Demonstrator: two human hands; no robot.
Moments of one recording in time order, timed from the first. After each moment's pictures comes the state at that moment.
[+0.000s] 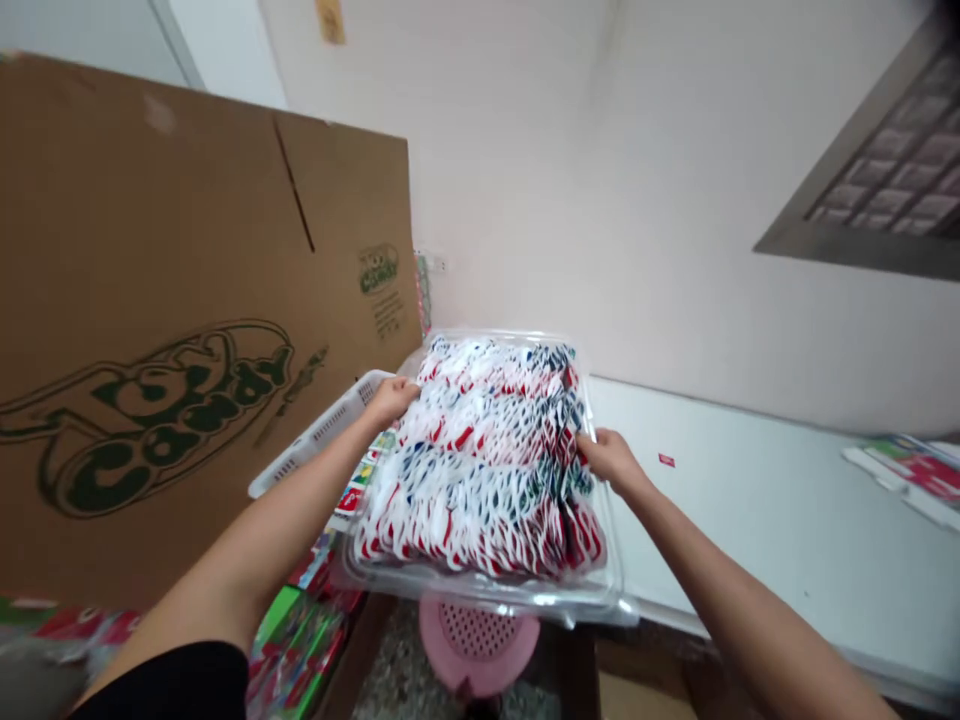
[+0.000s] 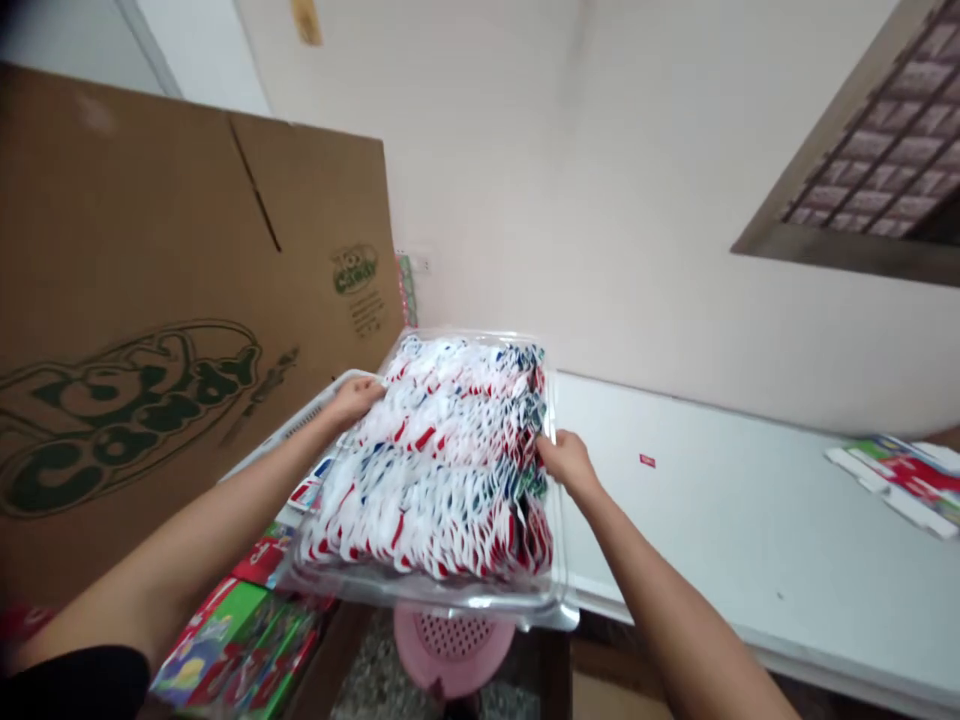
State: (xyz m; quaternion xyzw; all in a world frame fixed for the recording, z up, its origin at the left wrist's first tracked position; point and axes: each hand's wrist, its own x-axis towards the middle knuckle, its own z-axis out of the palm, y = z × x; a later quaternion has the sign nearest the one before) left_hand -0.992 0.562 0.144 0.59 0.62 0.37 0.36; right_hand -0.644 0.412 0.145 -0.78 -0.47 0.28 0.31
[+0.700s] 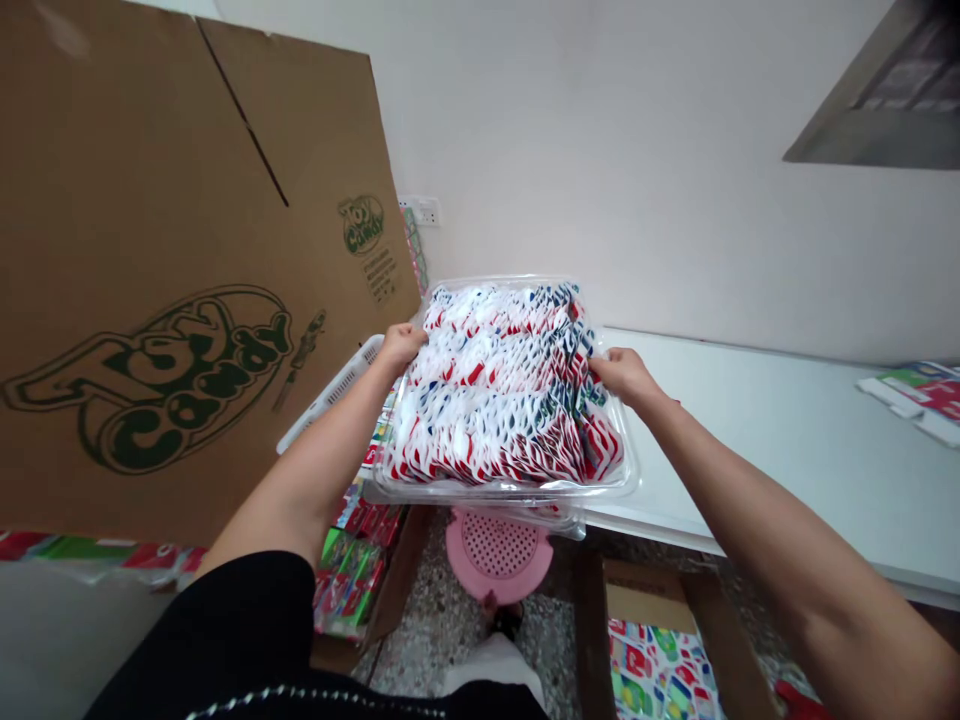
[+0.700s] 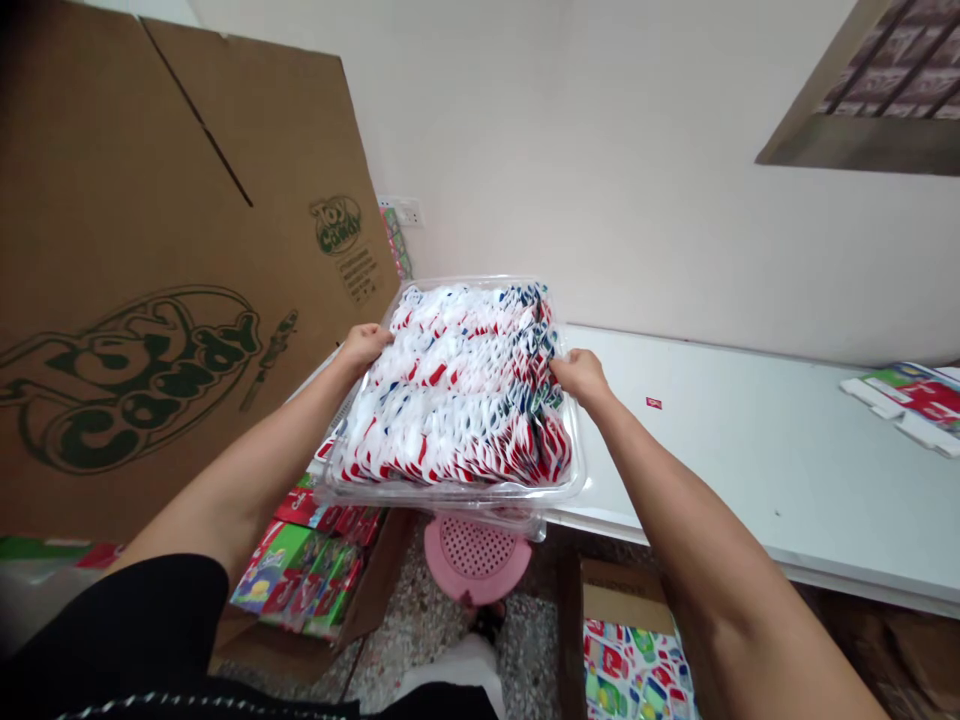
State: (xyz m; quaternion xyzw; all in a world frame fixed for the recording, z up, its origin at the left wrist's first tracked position) left_hand -0.962 0.569 0.157 0.54 0.64 0.39 0.37; right_hand -0.615 0.435 0.156 -0.80 -0.45 0.22 0.33
